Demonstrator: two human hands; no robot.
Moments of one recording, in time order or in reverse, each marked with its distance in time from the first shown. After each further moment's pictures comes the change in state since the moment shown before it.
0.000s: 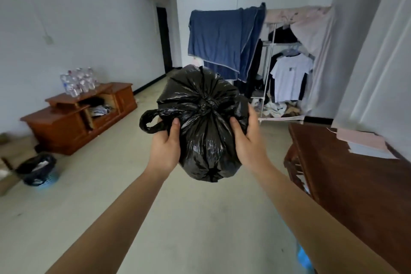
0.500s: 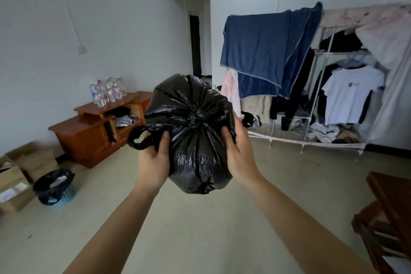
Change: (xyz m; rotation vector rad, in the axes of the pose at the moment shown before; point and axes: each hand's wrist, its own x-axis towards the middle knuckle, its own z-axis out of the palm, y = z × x) left_hand 0.314 -0.127 -0.028 0.015 0.274 0.159; right_hand 0.264 0.183 0.216 0.085 -0.184 -0.054
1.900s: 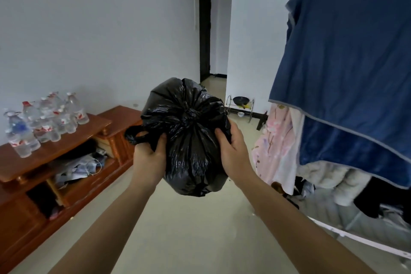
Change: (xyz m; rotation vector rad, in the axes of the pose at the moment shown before) left_hand 1.074 -0.587 0.335 0.088 0.067 -0.113; right_hand 1.010 0.685 0.373 0.089 -0.047 0.228
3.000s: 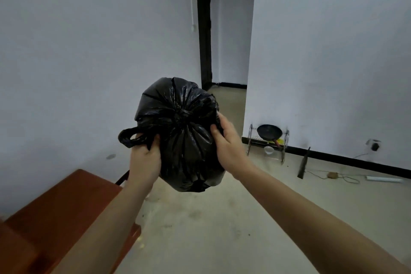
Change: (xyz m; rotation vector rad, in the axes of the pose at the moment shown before) left_hand 0.945 -0.384 0.288 0.087 -0.049 -0.043; right_hand 0.930 0.366 0.298 -0.038 -0.093 -0.048
